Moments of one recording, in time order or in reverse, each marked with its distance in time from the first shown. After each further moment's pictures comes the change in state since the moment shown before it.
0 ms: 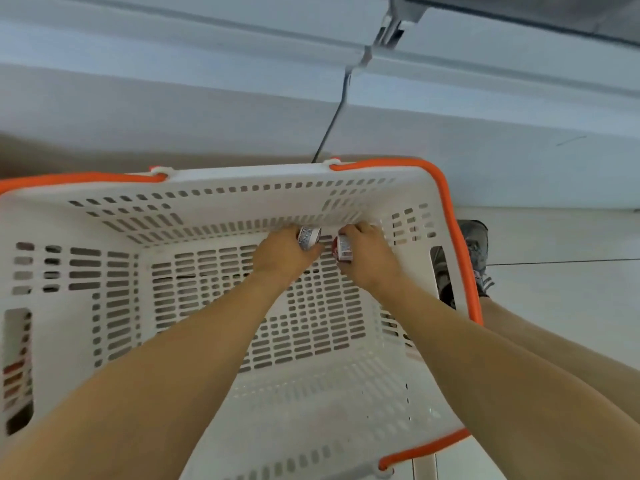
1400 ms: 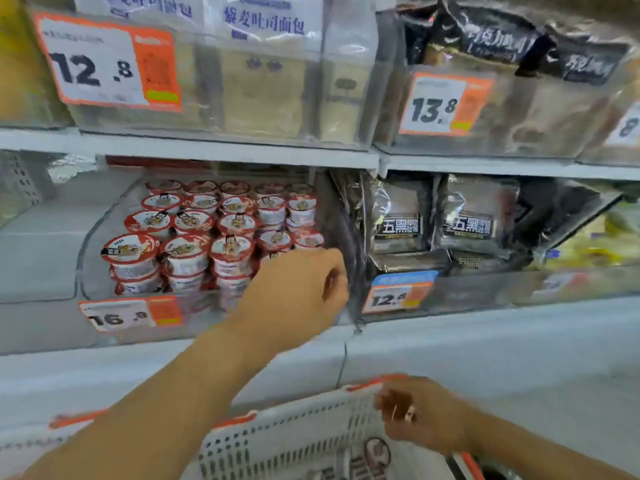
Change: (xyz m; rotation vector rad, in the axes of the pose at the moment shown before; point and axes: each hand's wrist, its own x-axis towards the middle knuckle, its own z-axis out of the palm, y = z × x) left_hand -0.201 0.192 -0.352 0.320 0.625 1.060; right_hand -0.122 -0.108 -0.244 0.408 0.026 -0.248
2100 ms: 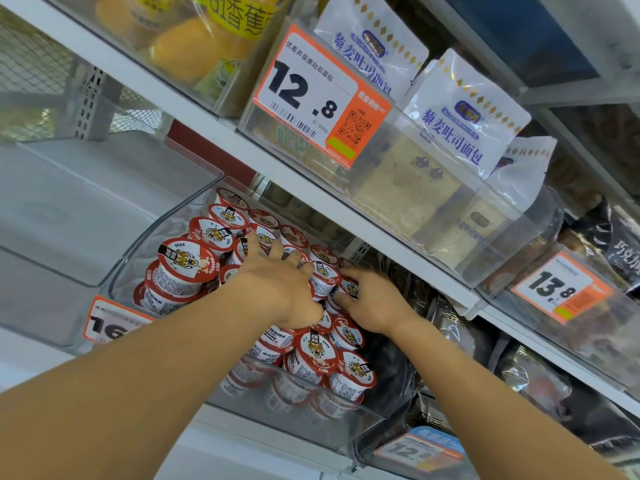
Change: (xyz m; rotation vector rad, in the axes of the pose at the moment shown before) left_hand 0.054 -0.124 -0.028 0.342 -0.438 -0.566; right_hand 0.215 -0.192 -0.119 -0.773 0.325 -0.131
